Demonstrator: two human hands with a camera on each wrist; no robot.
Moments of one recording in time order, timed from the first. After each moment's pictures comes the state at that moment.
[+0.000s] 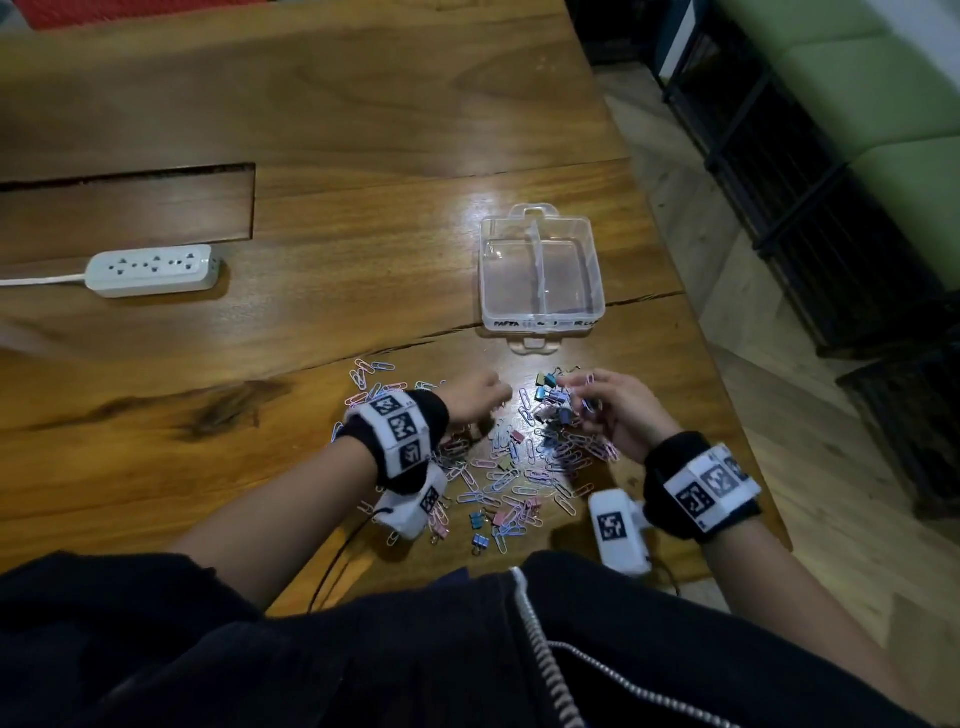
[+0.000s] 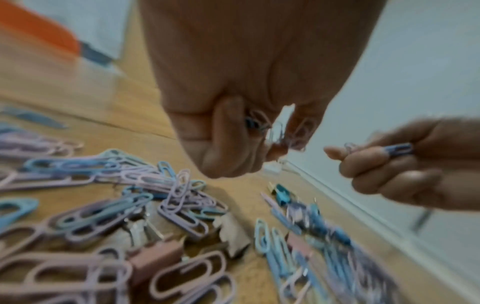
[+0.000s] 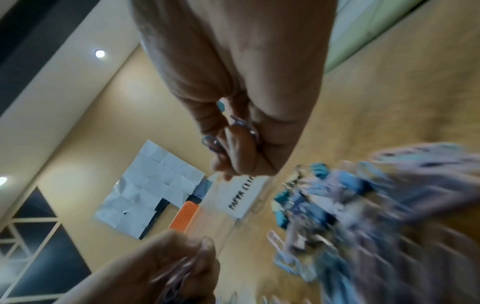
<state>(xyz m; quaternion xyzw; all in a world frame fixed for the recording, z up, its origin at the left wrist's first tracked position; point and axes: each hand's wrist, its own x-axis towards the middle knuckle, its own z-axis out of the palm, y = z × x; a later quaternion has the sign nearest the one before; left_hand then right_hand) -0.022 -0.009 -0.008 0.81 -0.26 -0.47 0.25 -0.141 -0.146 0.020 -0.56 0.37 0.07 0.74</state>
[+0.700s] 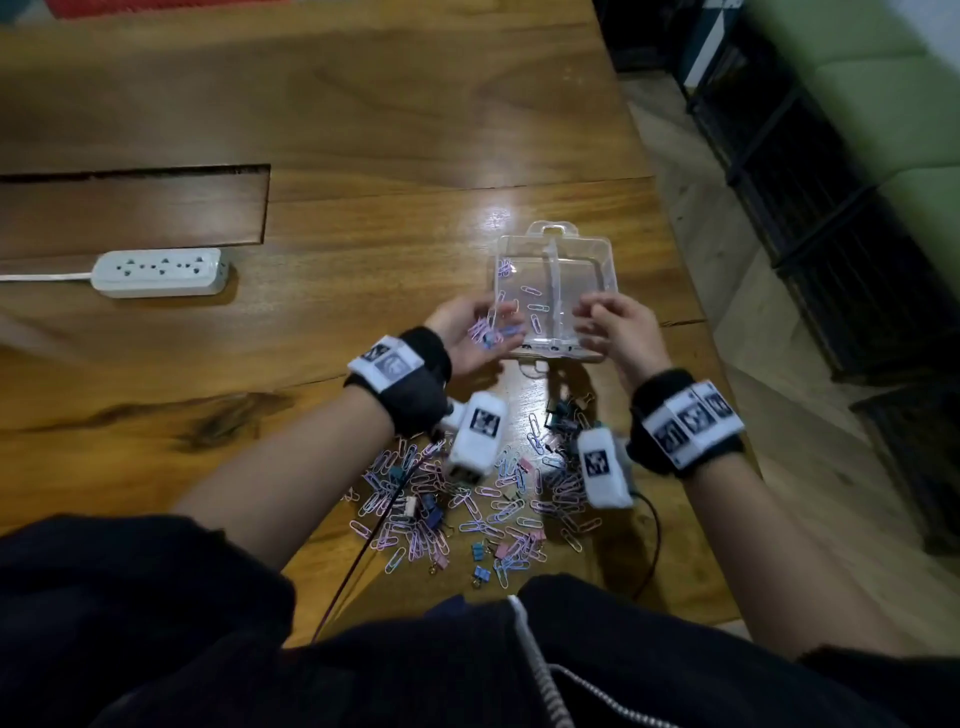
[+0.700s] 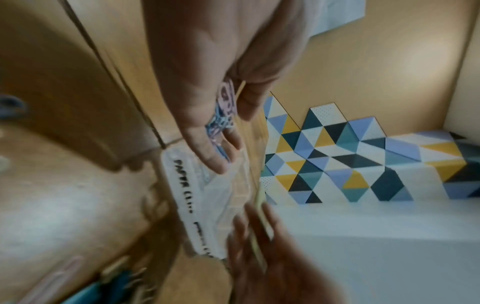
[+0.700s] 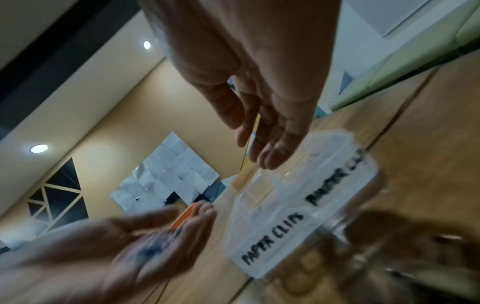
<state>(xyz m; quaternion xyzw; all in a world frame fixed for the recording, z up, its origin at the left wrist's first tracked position) 0.038 -0.035 0.035 0.46 0.16 -0.52 0.70 -0.063 -0.174 0.037 -0.66 0.37 -0.06 0.66</state>
